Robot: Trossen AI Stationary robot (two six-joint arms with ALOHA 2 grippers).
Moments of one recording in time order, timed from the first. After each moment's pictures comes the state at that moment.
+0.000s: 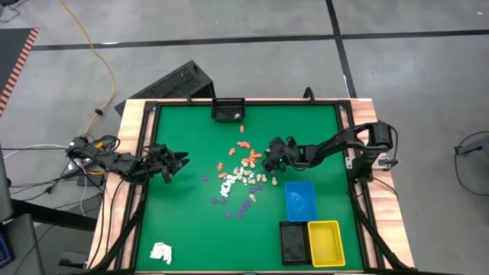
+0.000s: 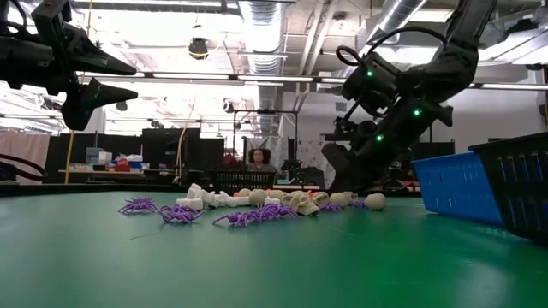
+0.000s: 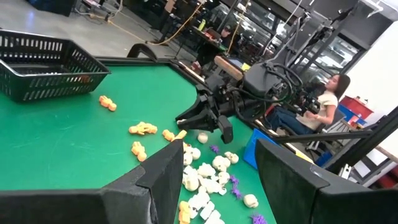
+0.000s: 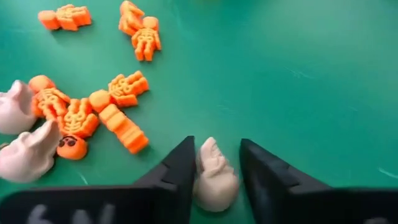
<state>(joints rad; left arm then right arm) -0.38 0.01 0.02 0.04 -0.72 -0.54 -0.12 1.70 0.64 0.29 0.45 0.54</state>
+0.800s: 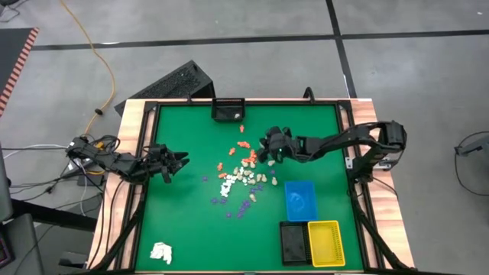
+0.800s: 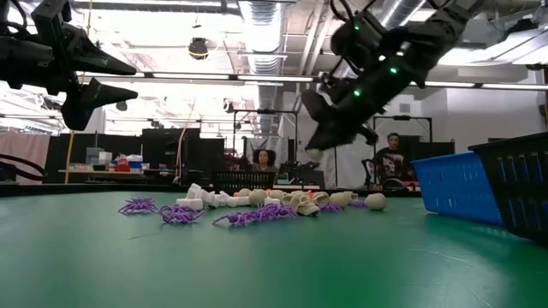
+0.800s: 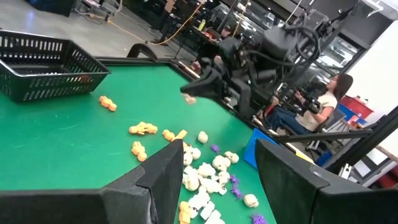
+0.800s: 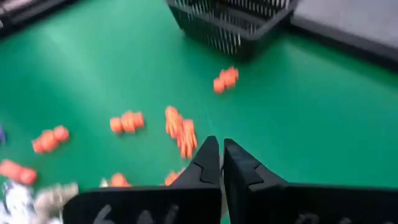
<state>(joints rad) -0.38 0.01 0.02 0.04 -0.72 -0.54 -0.15 1.57 0.79 0.21 0.44 0.50</state>
